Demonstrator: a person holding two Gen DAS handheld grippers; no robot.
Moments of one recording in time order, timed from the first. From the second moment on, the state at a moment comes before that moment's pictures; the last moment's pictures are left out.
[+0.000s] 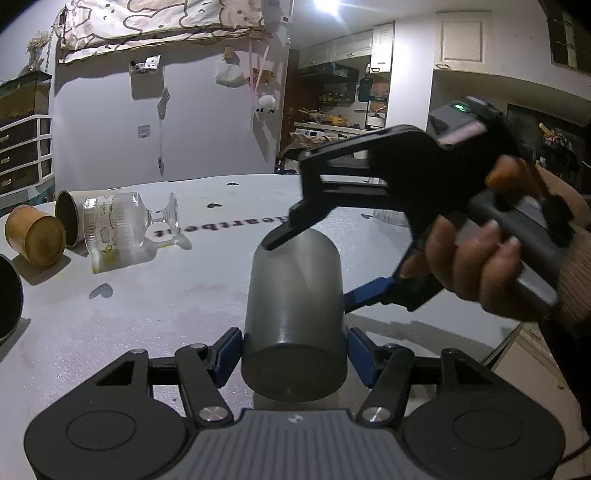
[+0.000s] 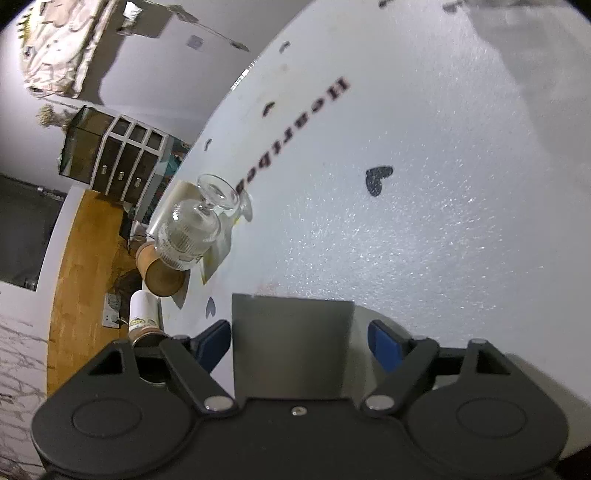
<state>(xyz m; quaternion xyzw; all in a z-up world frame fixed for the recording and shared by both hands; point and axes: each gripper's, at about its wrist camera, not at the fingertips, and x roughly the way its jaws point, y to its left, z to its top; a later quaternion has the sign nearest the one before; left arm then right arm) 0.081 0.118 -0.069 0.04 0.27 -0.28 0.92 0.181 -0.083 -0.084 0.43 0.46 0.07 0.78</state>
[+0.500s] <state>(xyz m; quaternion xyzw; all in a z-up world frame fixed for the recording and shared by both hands) 0.081 0.116 -0.068 0.06 0.27 -0.28 0.92 0.170 -0.076 -0.031 0.30 0.45 0.13 0.83</state>
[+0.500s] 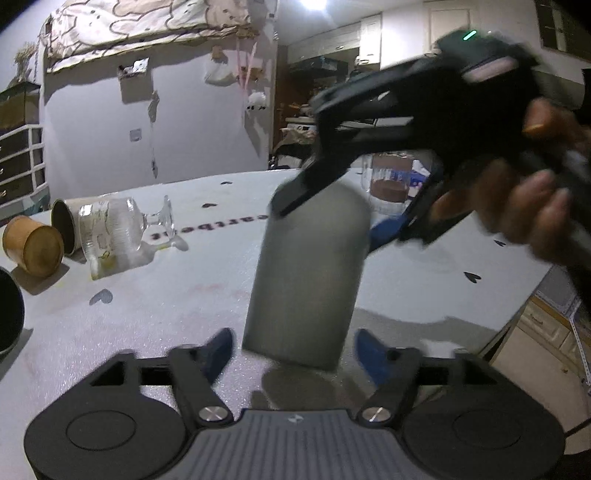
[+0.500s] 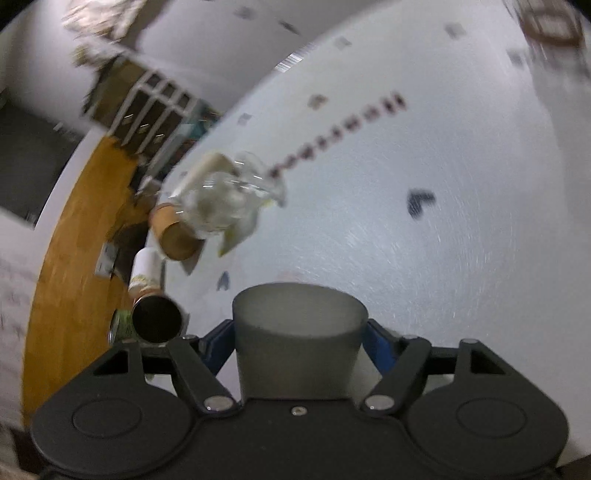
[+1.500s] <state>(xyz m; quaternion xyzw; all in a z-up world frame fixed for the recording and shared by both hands) 0.104 0.131 -0.081 0.03 0.29 -0.26 0.92 0.287 -0.174 -0.019 0.00 0.26 -0.18 0.95</state>
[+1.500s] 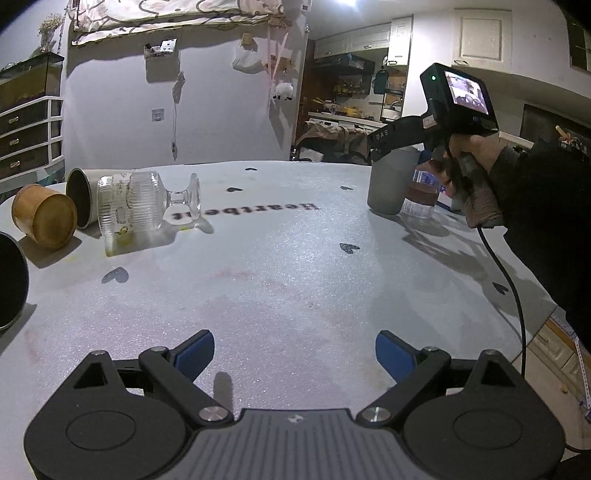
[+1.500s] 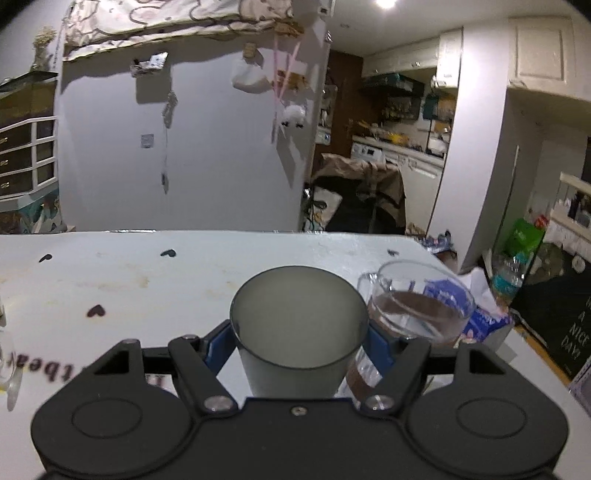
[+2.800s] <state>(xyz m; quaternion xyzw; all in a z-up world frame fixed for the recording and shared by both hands) 0.080 0.118 -0.016 0.01 0.18 -0.24 0.95 -0.006 -0.131 -0.003 0.02 0.12 -0.14 0.98</state>
